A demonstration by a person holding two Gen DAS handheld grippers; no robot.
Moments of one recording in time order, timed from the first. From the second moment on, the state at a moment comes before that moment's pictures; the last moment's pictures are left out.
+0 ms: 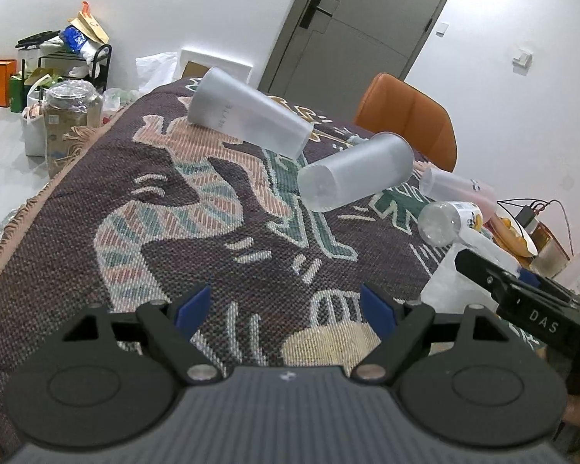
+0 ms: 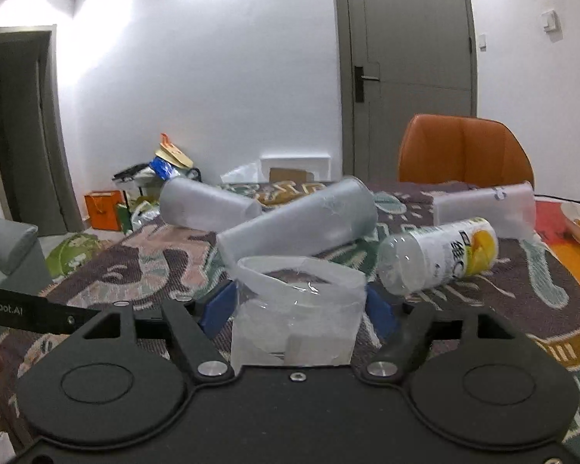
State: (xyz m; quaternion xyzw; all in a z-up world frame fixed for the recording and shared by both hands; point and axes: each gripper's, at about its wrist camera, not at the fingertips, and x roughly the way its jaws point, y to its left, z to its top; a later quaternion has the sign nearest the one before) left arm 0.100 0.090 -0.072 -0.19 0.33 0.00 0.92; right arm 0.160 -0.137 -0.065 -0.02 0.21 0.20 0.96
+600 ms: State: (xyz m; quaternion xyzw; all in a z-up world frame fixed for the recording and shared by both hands) left arm 0.076 0.065 -0.058 -0.18 0.32 -0.02 0.93; right arm 0.138 -0.160 -0.059 0.02 0.24 0.23 0.94
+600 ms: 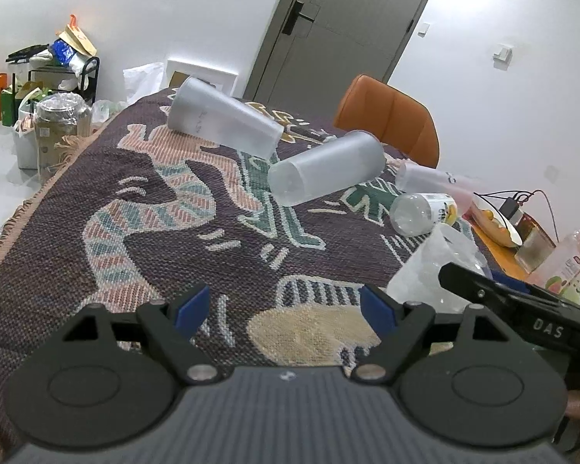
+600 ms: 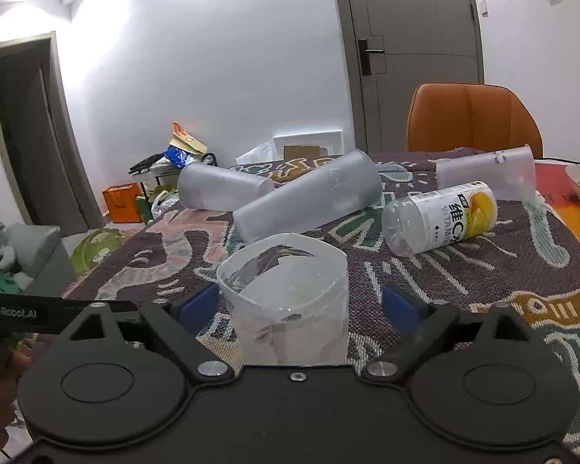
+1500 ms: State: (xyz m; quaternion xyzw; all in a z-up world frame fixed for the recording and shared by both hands) left arm 0.038 -0.031 -0.031 -0.06 0.28 -0.07 0.96; right arm 0.089 -0.254 -0.047 0.04 0.26 0.18 0.95
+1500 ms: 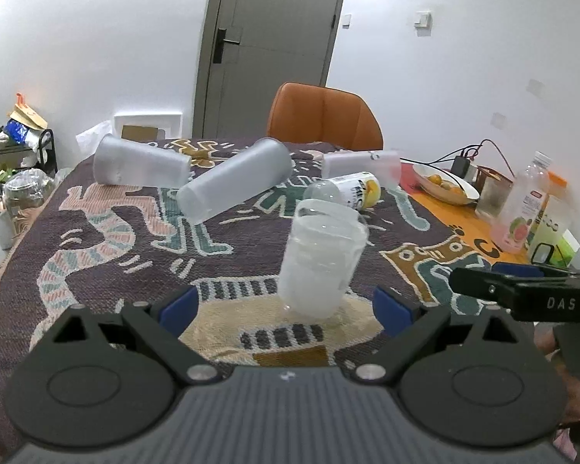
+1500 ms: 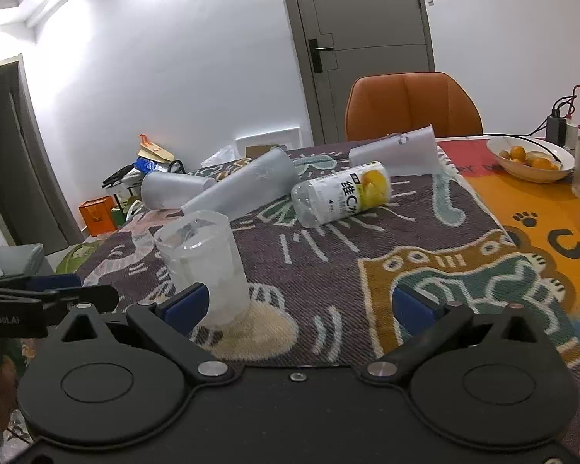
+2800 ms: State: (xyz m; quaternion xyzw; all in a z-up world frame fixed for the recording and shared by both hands) left arm -0.006 -0.020 -0.023 -0.06 0.26 -0.04 0.96; right arm 0.058 -0.261 -0.042 0.03 0.28 0.22 0.93
